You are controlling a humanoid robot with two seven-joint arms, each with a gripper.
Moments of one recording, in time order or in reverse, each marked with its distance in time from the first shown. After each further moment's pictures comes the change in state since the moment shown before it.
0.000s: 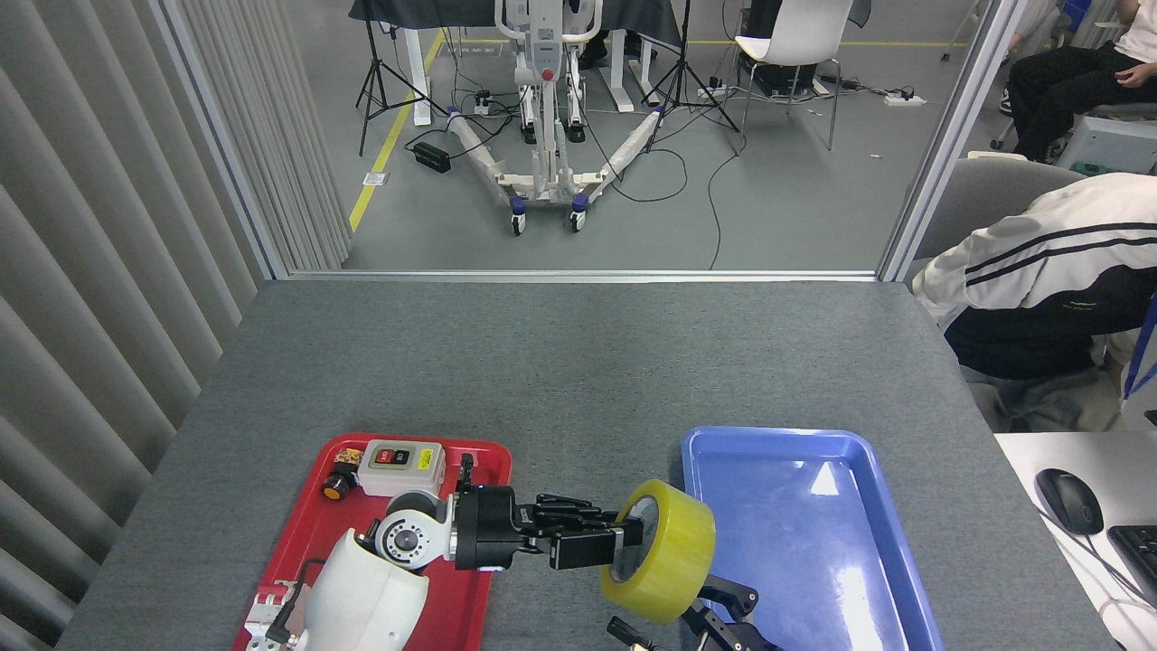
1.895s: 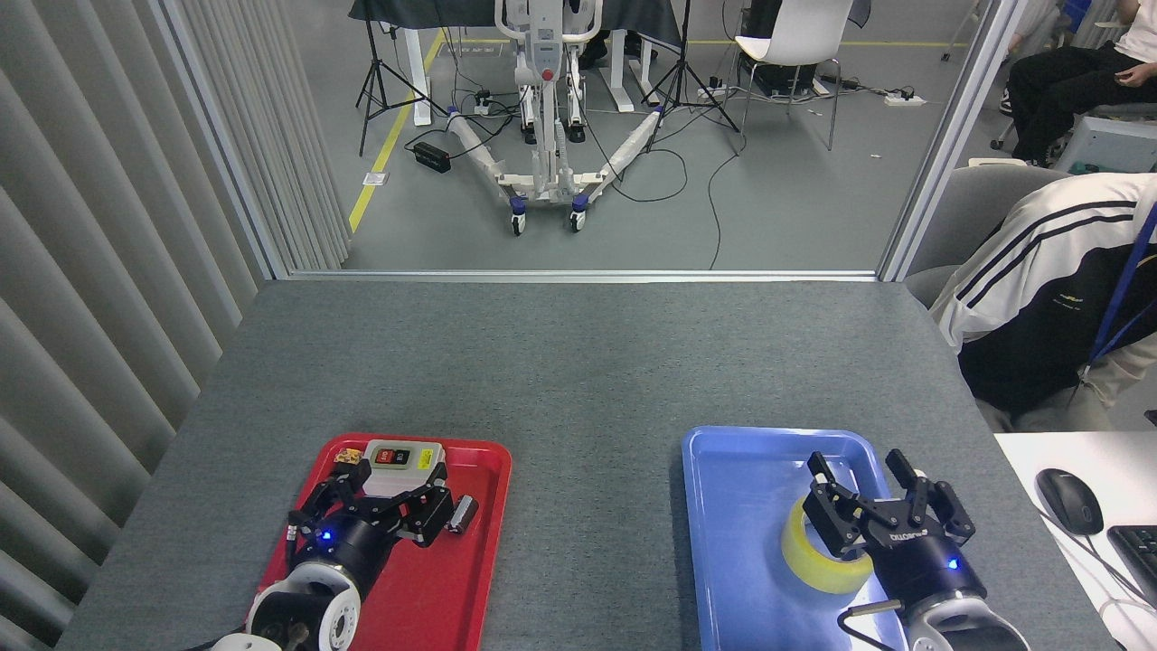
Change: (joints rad) left arm 0.297 0.267 -0.051 -0.403 -0.760 0.904 0.897; right arm -0.087 -0.068 -0.252 0.010 -0.303 0.664 0.327
